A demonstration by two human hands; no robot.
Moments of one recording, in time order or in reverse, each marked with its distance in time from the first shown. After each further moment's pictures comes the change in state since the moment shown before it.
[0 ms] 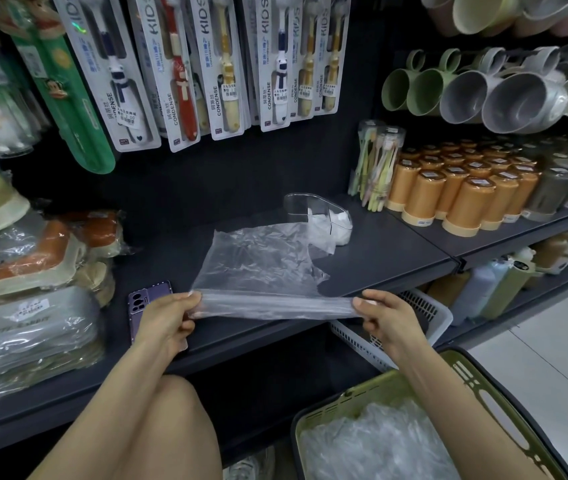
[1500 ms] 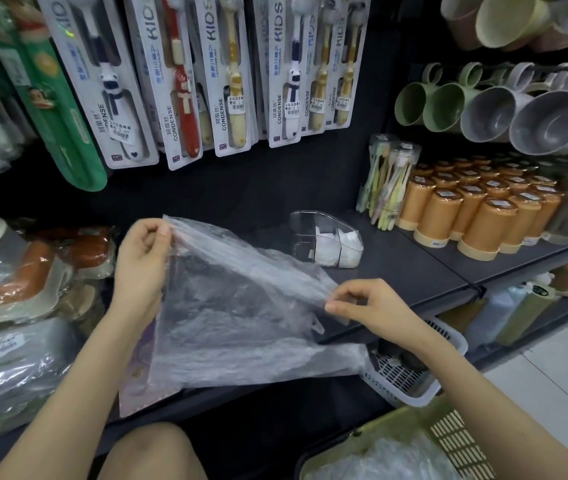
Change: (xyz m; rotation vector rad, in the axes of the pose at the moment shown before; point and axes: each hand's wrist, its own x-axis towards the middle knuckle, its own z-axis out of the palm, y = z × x) left_hand 0.023 0.086 0.021 0.081 0.014 0.834; right_hand 0.017 -0.060 0.041 -0.744 -0.555 -0.555
